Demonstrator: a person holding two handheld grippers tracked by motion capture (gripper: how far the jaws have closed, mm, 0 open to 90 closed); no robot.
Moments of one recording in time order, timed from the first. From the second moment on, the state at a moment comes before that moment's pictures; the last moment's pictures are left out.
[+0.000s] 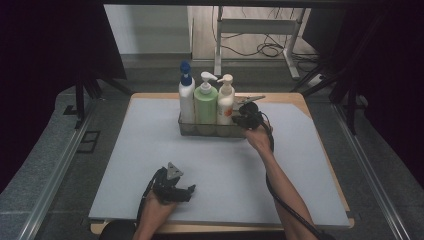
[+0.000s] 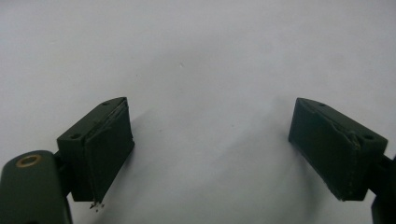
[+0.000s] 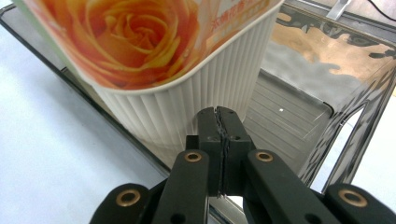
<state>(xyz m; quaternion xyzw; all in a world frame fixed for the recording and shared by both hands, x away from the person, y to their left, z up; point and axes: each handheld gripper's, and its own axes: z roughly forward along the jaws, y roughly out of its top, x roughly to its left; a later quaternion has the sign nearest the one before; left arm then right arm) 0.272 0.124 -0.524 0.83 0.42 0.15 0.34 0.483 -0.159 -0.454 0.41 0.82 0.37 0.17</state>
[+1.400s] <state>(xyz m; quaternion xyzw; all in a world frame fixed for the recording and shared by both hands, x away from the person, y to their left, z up) 0.272 0.124 -0.524 0.83 0.42 0.16 0.33 0.469 -0.183 -0.438 0.41 0.81 0.38 0.19</state>
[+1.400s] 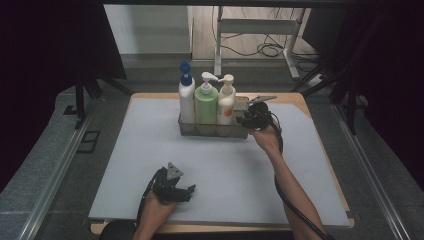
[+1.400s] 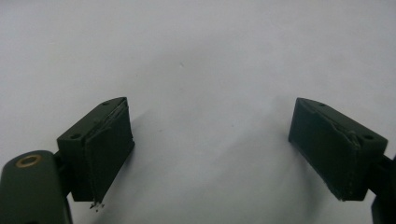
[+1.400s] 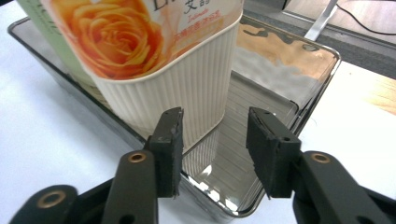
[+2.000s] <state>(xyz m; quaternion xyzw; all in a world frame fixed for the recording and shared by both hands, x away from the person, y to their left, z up) 0.272 0.125 -0.524 0.83 0.42 0.16 0.33 0.457 -0.184 -0.434 0.39 0.82 0.38 0.18</state>
